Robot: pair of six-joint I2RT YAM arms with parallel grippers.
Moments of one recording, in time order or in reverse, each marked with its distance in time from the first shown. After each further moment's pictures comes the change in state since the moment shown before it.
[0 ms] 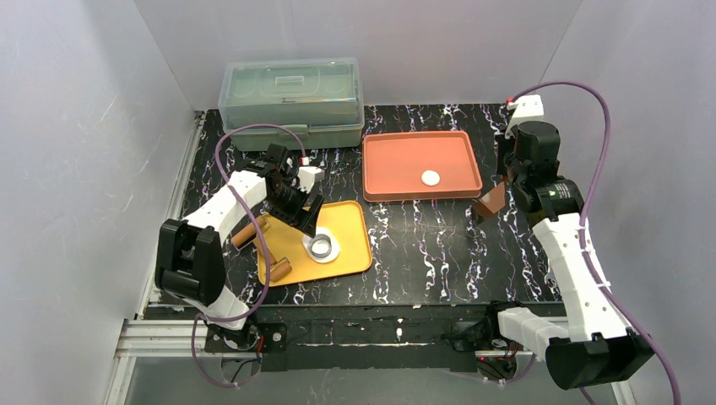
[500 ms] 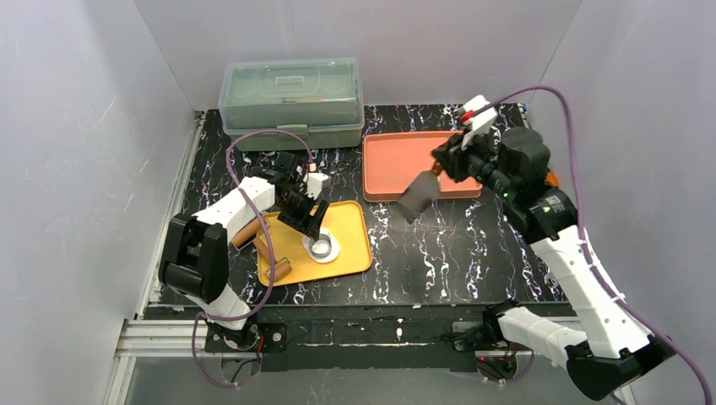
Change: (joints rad) left arm -0.054 0.030 -0.076 0.129 -0.061 -0.045; right arm 0.256 -0.060 0.065 0.082 -0.462 -0.034
